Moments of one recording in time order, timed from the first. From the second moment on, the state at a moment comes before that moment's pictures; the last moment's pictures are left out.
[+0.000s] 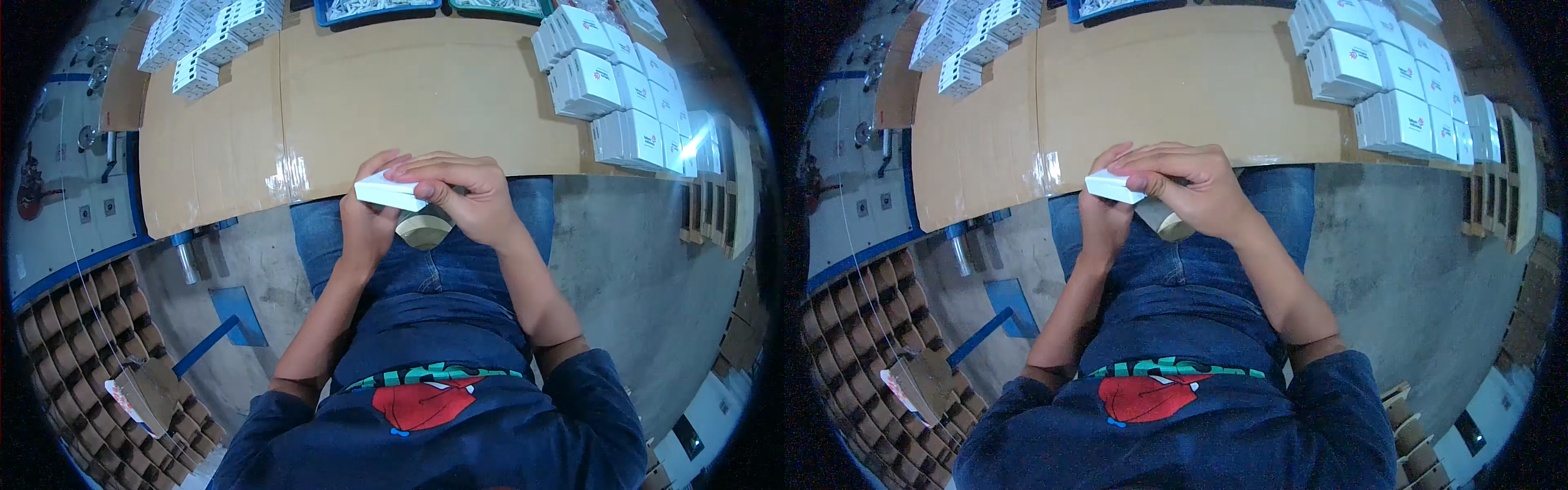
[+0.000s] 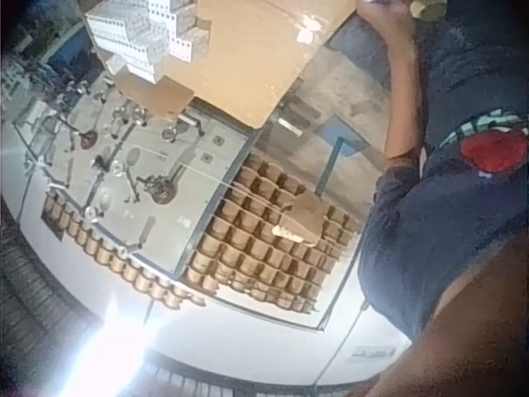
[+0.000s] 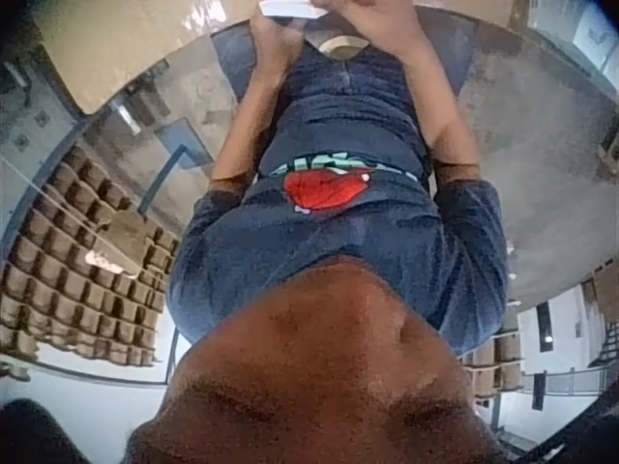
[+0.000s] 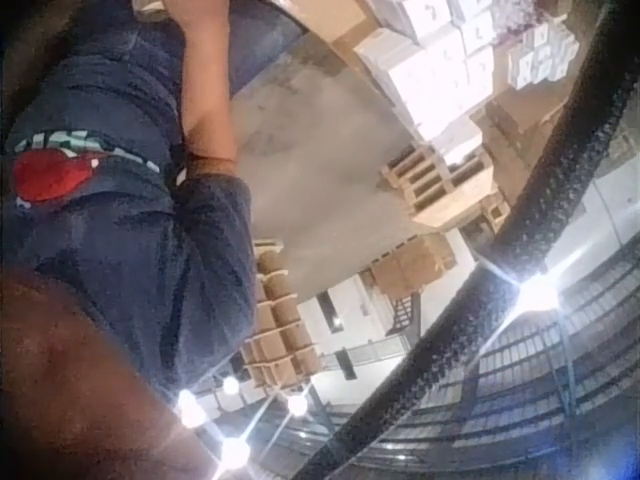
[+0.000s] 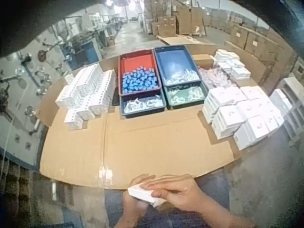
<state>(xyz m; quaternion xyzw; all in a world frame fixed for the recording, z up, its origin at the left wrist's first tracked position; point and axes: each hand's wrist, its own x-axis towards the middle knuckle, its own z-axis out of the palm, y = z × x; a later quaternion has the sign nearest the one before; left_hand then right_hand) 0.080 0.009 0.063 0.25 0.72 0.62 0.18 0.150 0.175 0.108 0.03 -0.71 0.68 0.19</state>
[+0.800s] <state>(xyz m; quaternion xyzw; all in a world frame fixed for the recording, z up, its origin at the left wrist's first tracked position) 0.094 0.028 0.106 -0.02 0.32 0.84 0.44 0.153 0.168 0.110 -0.13 -0.64 0.74 0.18</state>
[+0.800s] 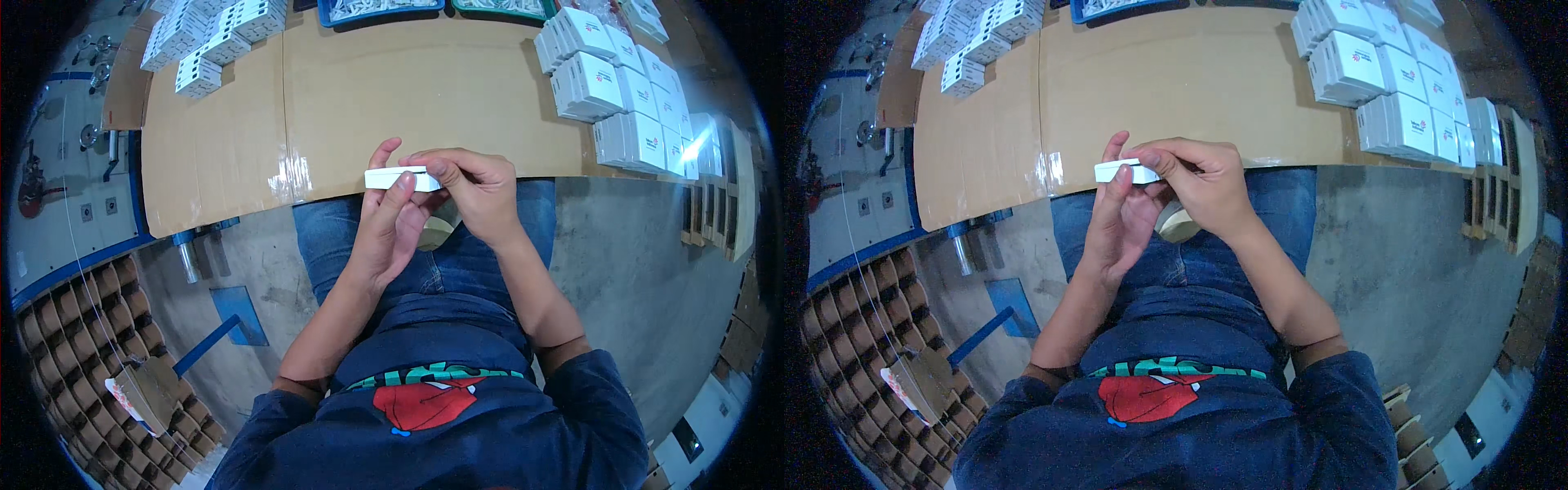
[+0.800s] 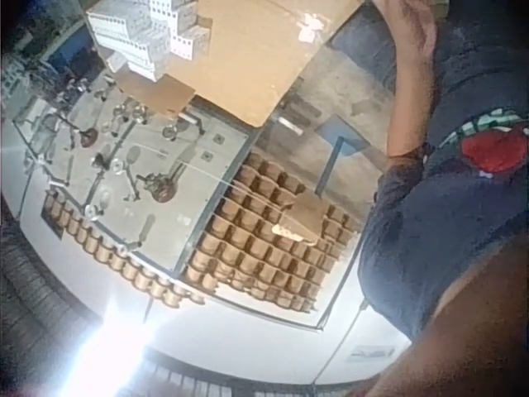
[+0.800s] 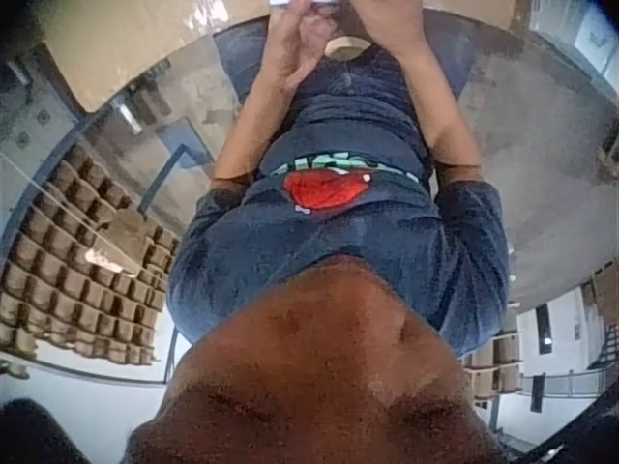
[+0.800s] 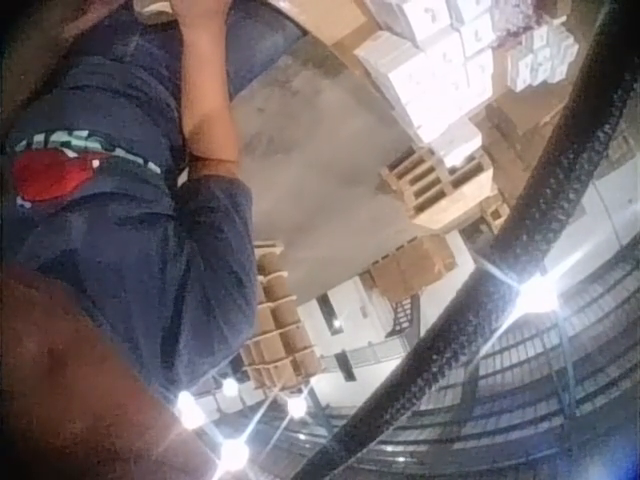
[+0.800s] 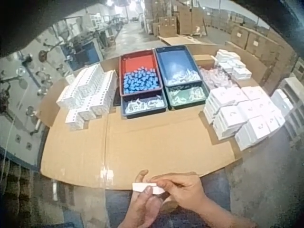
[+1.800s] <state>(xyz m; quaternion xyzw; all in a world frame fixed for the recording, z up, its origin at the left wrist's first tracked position) 0.083 0.021 0.085 0.05 0.36 0.81 0.45 0.149 0.187 0.113 -0.01 -0.77 0.63 0.12</state>
